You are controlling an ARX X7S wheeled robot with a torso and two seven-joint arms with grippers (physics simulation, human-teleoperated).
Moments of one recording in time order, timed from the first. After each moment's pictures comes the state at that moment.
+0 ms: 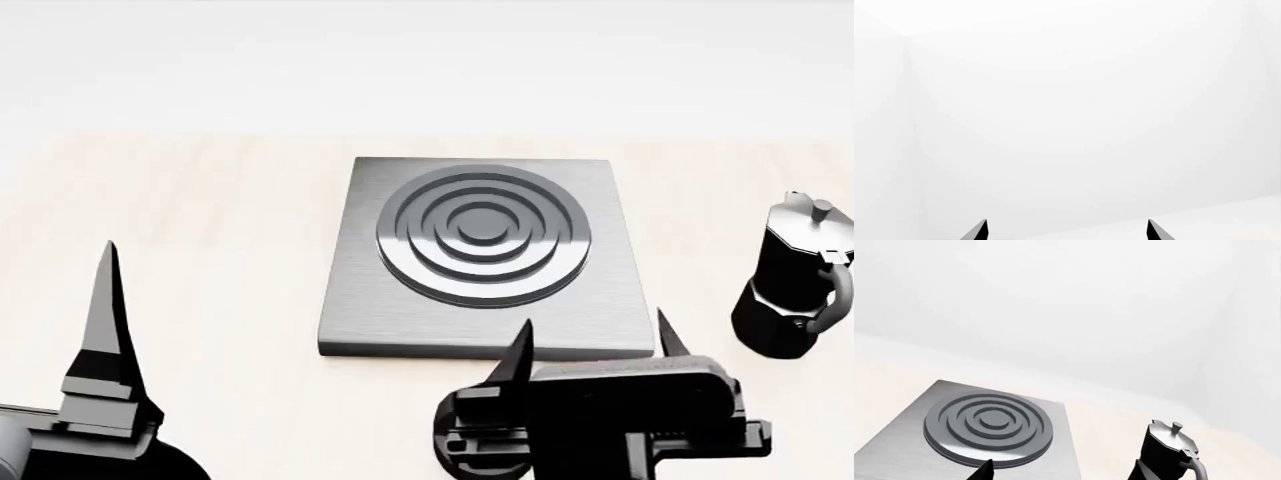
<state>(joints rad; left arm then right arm) -0.27 -0.41 0.27 0.91 -0.24 -0.66 -0.44 0.30 0.29 -0.31 -0.56 0.11 0.78 0.42</state>
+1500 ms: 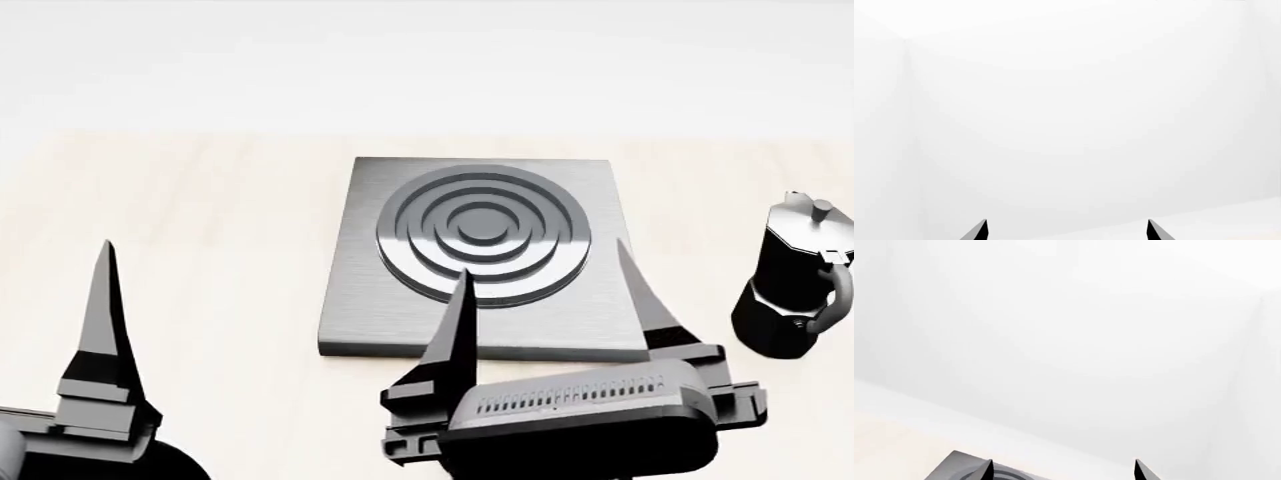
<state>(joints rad) -0.27 -0.43 0.29 0.93 -0.26 -0.66 -0.46 0.36 0.37 -0.46 -0.83 0.02 0.83 0.44</state>
